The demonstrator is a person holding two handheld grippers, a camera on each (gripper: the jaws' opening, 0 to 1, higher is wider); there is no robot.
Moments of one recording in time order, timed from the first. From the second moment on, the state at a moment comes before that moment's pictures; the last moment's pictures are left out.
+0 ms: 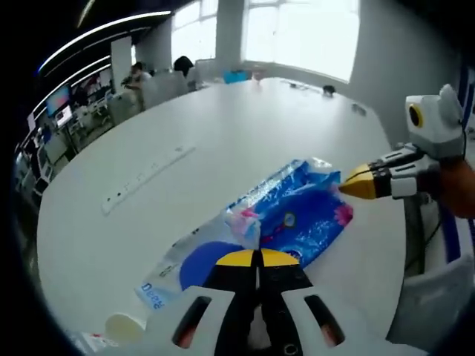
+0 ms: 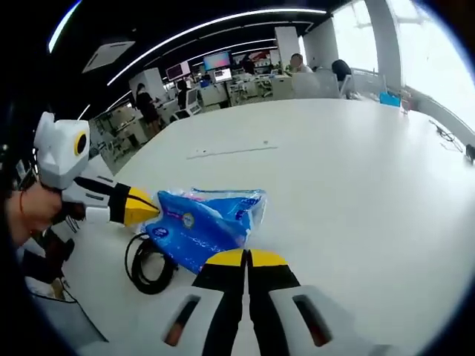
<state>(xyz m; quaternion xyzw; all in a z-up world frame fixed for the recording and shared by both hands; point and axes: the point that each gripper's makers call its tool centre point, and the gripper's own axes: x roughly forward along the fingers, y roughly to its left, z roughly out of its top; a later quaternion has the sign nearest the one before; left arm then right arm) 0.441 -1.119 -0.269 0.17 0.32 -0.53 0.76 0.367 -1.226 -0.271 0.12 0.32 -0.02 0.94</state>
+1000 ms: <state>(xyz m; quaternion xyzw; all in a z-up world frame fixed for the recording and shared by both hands) 0.424 -1.155 -0.236 0.13 0.28 -0.53 0.79 0.359 -1.268 -0.240 0.08 0.29 -0.02 0.95</state>
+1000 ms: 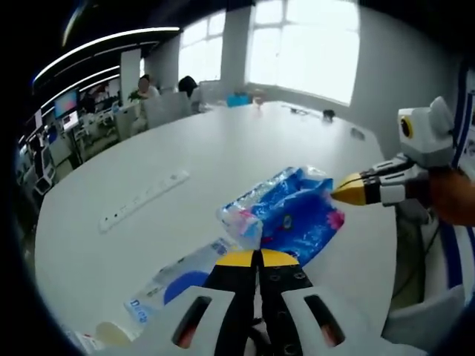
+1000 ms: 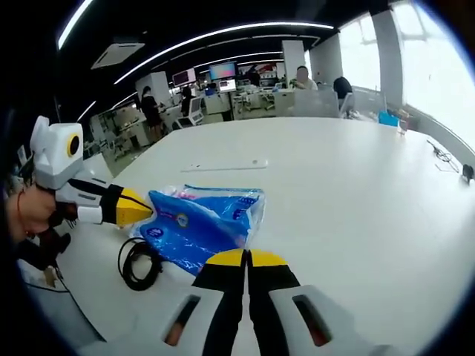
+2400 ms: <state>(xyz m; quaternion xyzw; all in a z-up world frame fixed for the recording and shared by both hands) 0.418 -1.196 -0.265 0.12 0.29 -0.52 0.80 0.365 -1.312 -0.264 0.06 0.31 0.00 0.95</state>
